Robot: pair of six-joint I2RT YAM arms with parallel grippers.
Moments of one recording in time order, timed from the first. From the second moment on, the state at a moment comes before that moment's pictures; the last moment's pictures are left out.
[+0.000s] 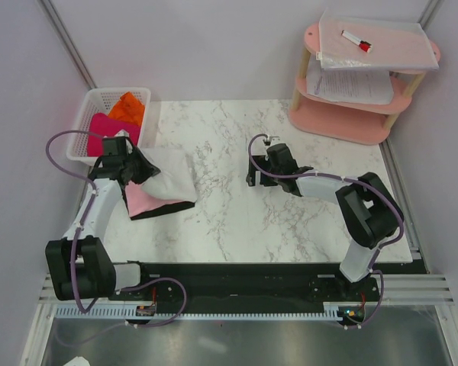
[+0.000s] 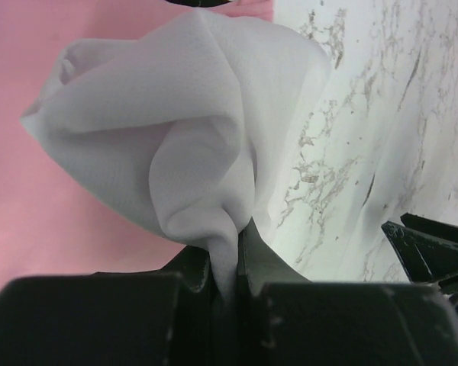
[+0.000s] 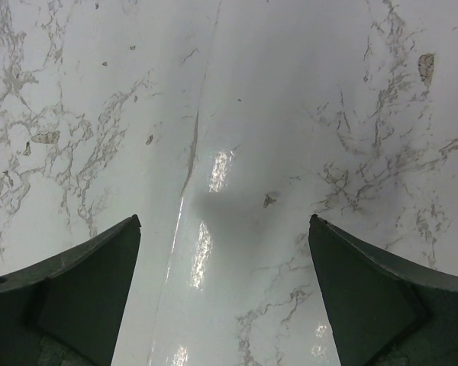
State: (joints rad) left arm 0.07 1.28 0.95 -0.45 0.21 -0.55; right arm 0.53 1.77 0.98 0.07 0.01 0.41
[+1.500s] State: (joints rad) left arm 0.18 1.25 0.79 -0.14 0.40 -0.56; right arm 0.58 1.88 1.05 0.14 -0.07 0.42
